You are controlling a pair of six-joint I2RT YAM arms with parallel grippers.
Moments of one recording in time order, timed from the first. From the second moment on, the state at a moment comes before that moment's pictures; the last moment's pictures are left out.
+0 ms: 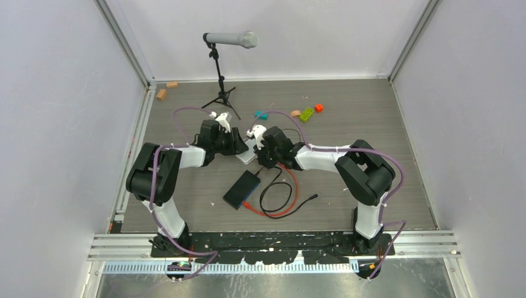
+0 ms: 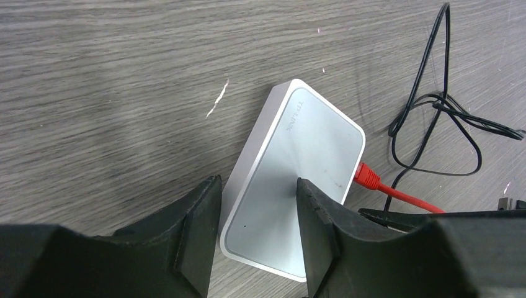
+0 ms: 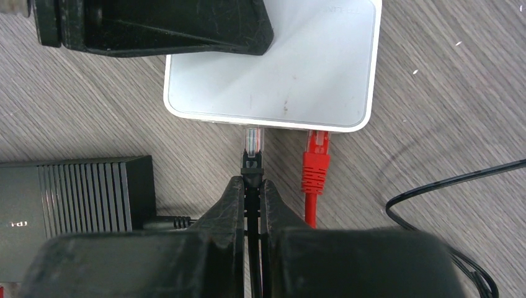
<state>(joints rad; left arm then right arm) -0.31 1.76 0.79 0.34 0.36 -0.42 0.78 1.87 1.08 0.05 -0.07 -0.03</state>
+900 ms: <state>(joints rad) -0.34 1.79 0.86 0.29 0.38 -0.34 0.78 1.91 1.12 -0.02 -0.03 -0.18</state>
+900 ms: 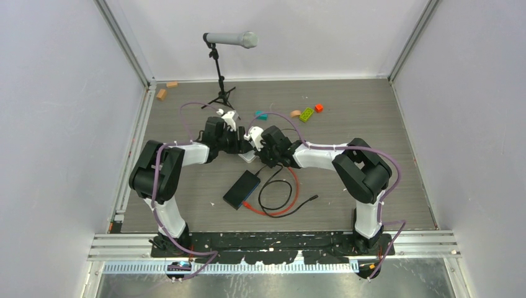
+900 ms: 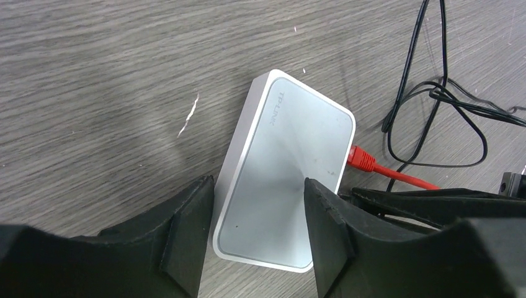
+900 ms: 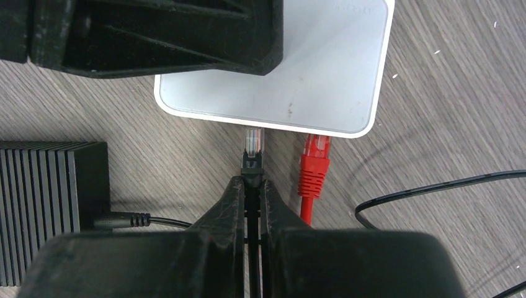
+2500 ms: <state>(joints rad) -0.36 1.85 0.97 0.19 0.37 -0.28 0.78 1.89 1.09 0.06 0.03 -0.20</state>
